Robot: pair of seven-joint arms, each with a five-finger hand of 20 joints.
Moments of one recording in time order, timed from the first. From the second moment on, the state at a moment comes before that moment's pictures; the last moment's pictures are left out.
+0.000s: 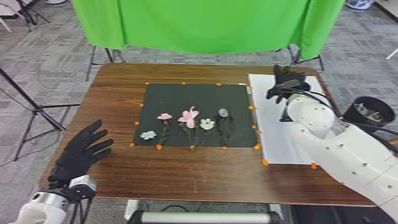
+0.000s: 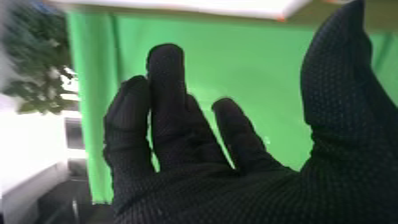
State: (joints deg) left arm 135.6 -49.9 -100.5 -118.3 36.4 6.3 11.0; right arm -58.8 -46.8 44.3 -85.5 -129.3 -3.9 31.6
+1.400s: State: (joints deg) left arm 135.9 -49.9 -100.5 -118.3 36.4 6.3 11.4; right arm -49.1 -45.7 33.9 -67.6 -122.9 3.0 31.7
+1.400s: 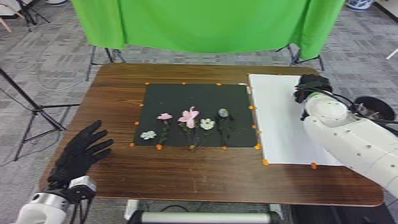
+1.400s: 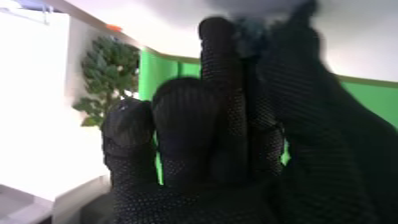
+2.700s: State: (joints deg) left arm 135.5 -50.5 -100.5 -118.2 36.5 6.1 10.9; right arm -84.4 -49.2 59.7 -105.6 -134.6 -3.1 12.7
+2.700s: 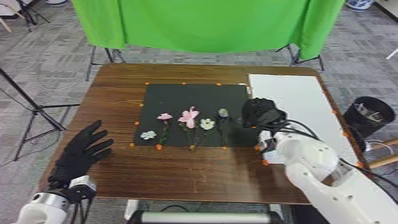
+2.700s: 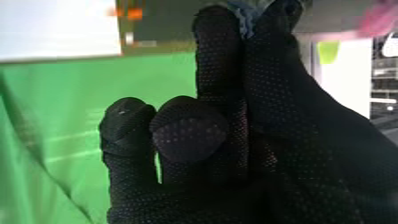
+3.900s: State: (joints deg) left arm 134.7 -50.7 -100.7 -117.7 37.1 4.9 9.9; right arm -87.3 -51.4 64.5 -107.0 -134.5 -11.8 11.0
